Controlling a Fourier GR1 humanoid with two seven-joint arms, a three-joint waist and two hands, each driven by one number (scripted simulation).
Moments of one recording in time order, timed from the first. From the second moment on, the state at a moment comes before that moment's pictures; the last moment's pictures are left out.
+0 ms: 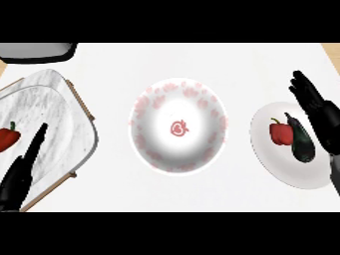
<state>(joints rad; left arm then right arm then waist) 0.07 0.59 -0.28 -1.41 0.04 0.34 -0.11 -0.25 -0.54 0.17 -1.40 -0.26 -0.05 -0.05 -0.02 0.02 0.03</state>
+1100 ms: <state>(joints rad) -0.20 0.50 -0.16 -1.47 0.37 0.05 0.18 -0.21 -0.59 0.16 -1.30 0.08 -0.44 0.23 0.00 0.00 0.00</state>
